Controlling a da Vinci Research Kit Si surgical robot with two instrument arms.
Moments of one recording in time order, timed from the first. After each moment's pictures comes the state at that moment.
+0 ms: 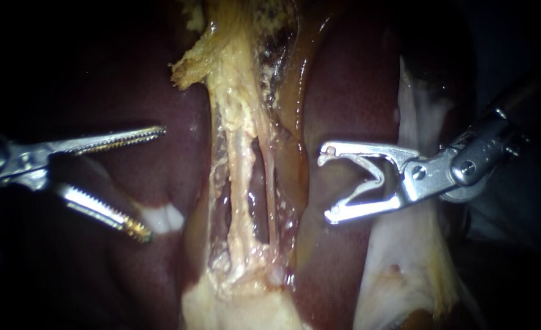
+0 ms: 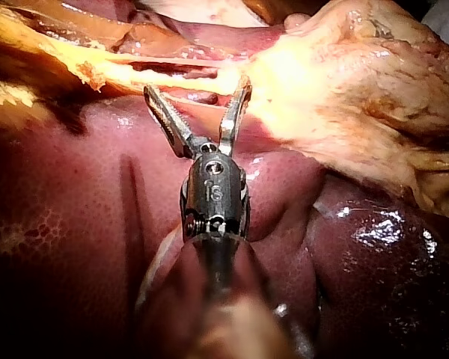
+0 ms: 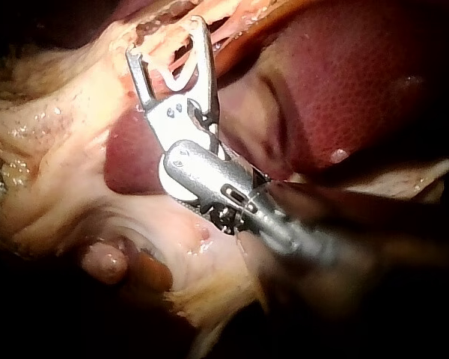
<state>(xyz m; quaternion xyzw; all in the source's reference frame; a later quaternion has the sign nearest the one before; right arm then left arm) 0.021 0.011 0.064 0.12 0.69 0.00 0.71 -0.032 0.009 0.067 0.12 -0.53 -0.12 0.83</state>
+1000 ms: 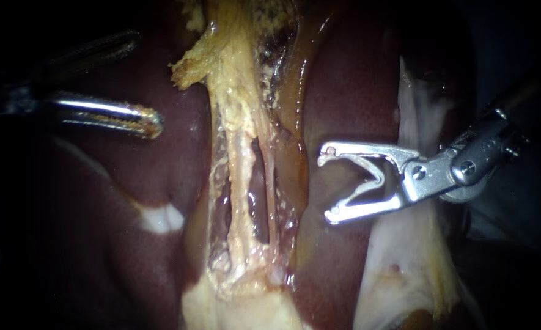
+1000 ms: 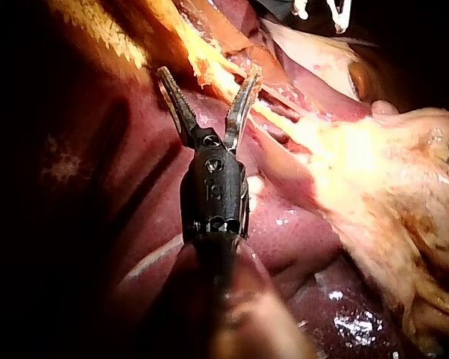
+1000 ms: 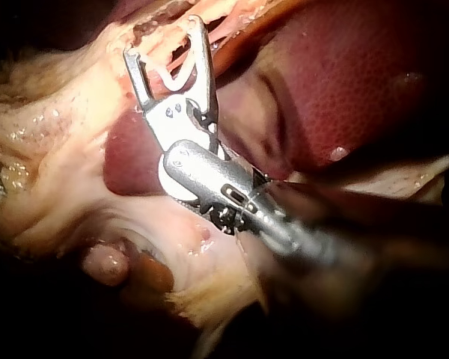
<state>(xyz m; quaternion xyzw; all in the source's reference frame) 0.021 0.011 0.064 0.12 0.69 0.01 0.71 -0.032 0.019 0.064 0.08 -0.51 -0.37 0.77</state>
